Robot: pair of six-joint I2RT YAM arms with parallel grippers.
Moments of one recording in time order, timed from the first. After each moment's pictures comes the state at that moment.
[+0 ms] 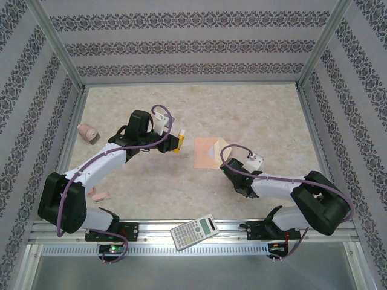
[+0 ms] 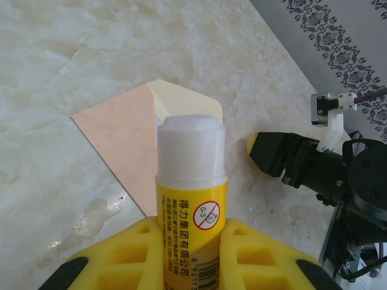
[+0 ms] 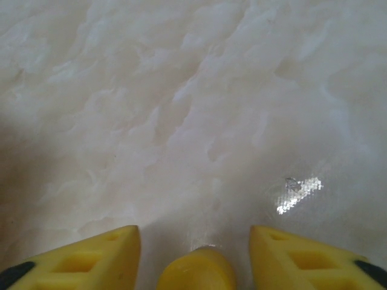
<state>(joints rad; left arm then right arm) -0.38 1.38 0.92 -0.23 0.64 -0.19 0.72 1.36 0.40 -0.16 0.67 1.22</state>
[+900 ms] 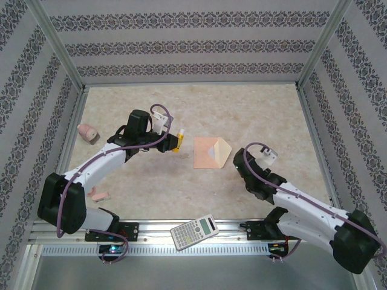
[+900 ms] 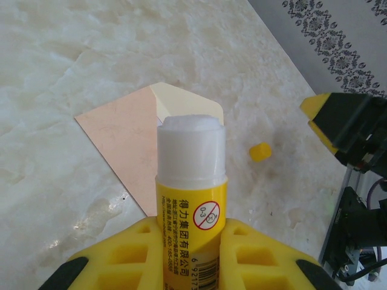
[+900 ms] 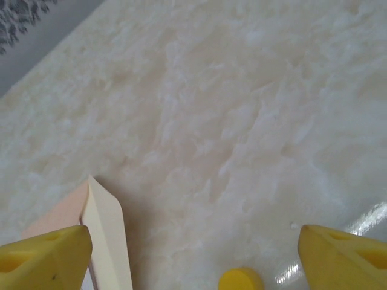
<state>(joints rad) -0.37 1.38 0.92 -0.22 0.64 -0.20 0.68 0.90 0.45 -0.38 0.70 1.20</state>
